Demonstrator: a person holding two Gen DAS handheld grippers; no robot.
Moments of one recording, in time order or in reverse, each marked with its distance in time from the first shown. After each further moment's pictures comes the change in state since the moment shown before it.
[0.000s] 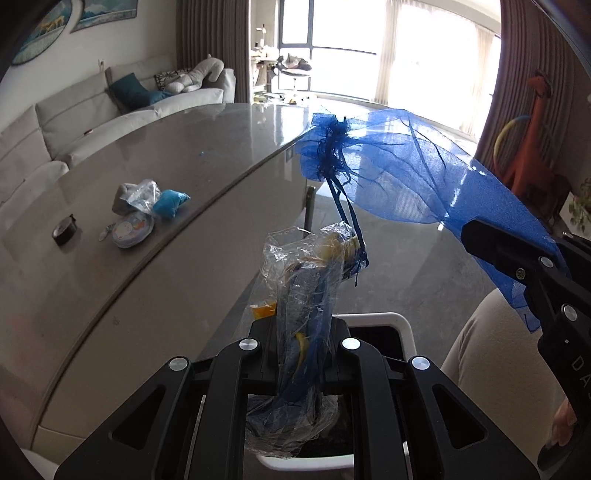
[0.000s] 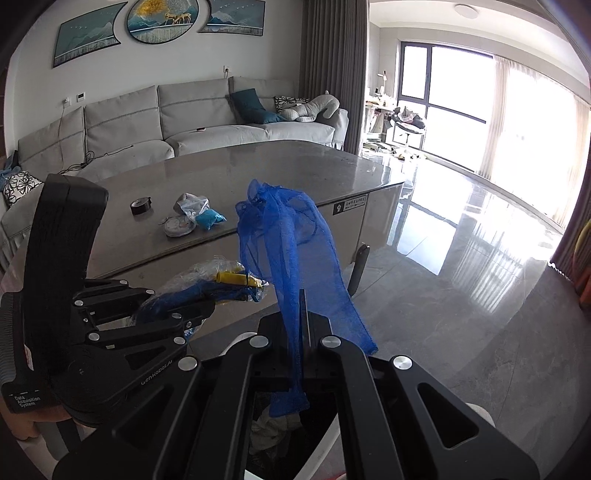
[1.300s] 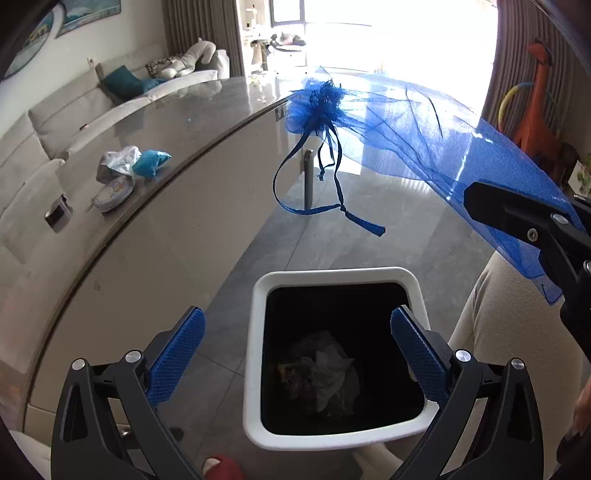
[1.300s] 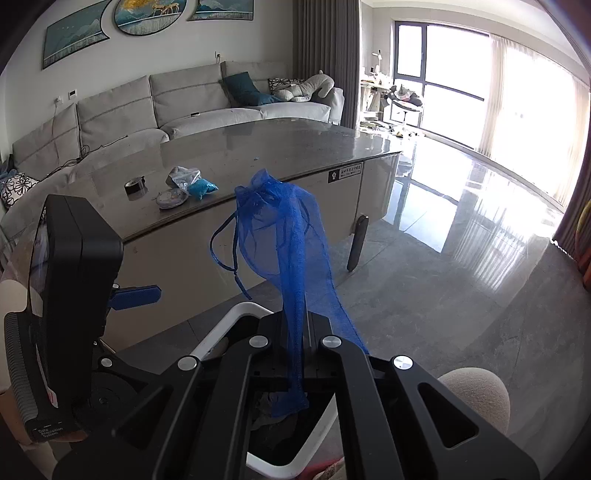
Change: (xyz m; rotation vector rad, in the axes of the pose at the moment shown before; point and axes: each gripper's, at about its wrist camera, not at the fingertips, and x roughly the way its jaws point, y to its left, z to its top) left arm 0.016 -0.023 -0.027 0.053 0.083 0.058; right arm 0.008 -0.011 -0.031 0.044 0.085 0.021
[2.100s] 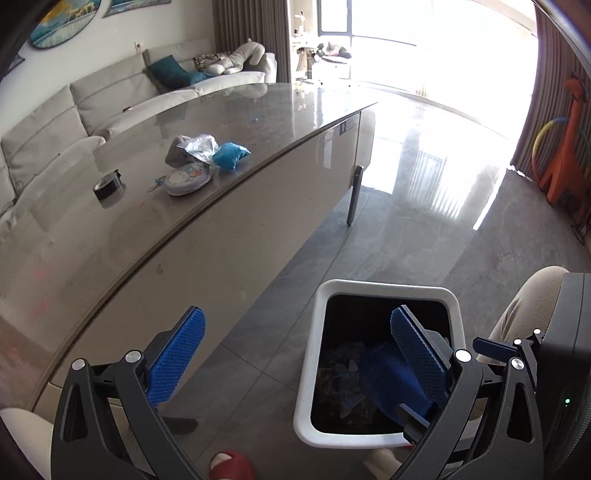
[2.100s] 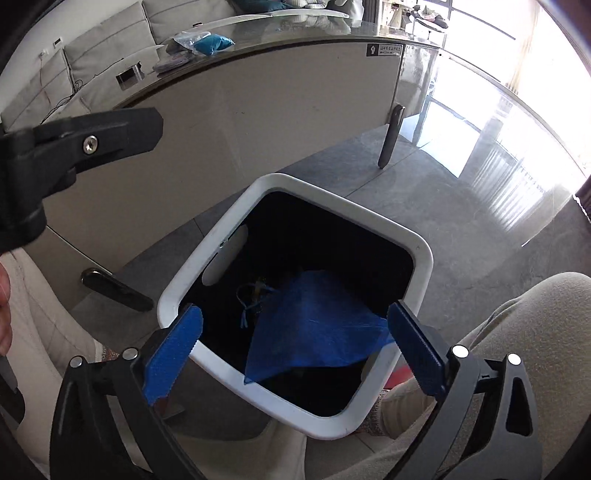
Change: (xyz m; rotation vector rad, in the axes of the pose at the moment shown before) left arm -0.014 0.054 -0.002 -0.132 -0.034 0.089; right arm 0.072 0.040 -0.071 -0.013 0.359 0.048
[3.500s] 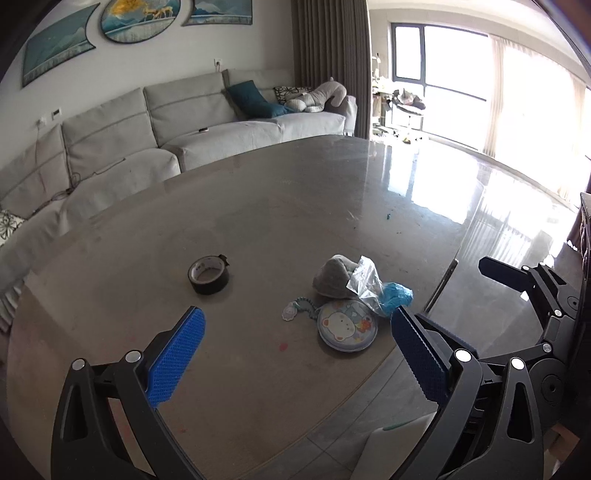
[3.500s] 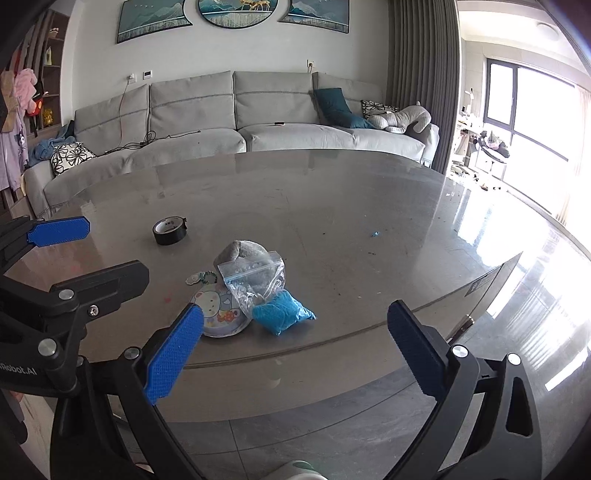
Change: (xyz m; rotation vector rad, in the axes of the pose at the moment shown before) left arm 0.015 0.143 0.113 -0.183 -0.161 0.215; right arm 0.018 0.062 0.235 -0.269 -0.434 0.173
